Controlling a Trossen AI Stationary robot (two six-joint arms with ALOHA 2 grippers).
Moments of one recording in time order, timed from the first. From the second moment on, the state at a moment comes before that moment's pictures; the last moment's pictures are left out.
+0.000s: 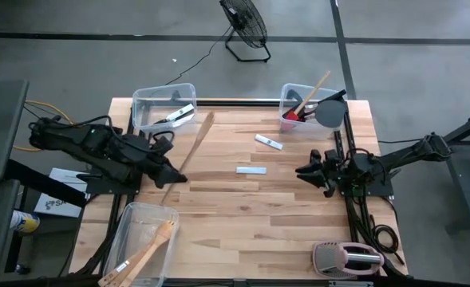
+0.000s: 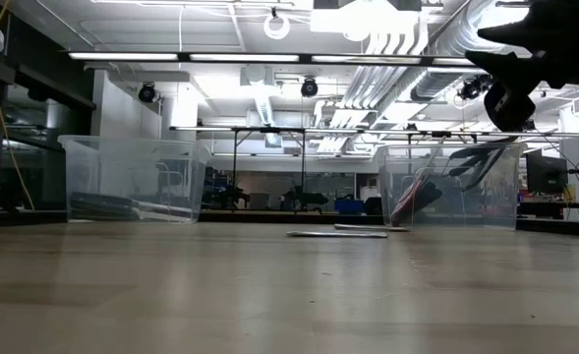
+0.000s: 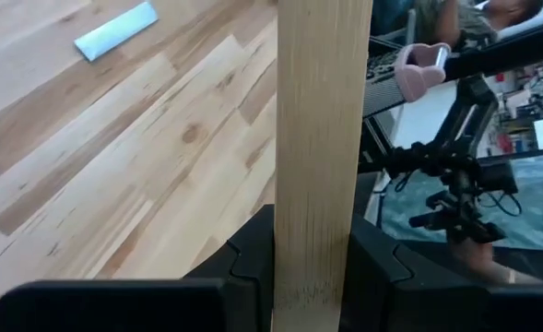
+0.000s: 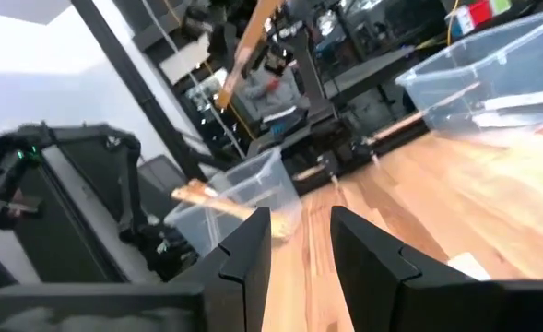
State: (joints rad) left arm -0.28 0.93 1.20 -0.79 -0.06 -1.13; right arm 0.25 0.39 0.01 0.51 0.19 0.52
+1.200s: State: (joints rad) left arm -0.57 1.44 1.81 -1.57 0.36 -1.70; right arm 0.25 0.40 0.01 0.42 0.18 0.52
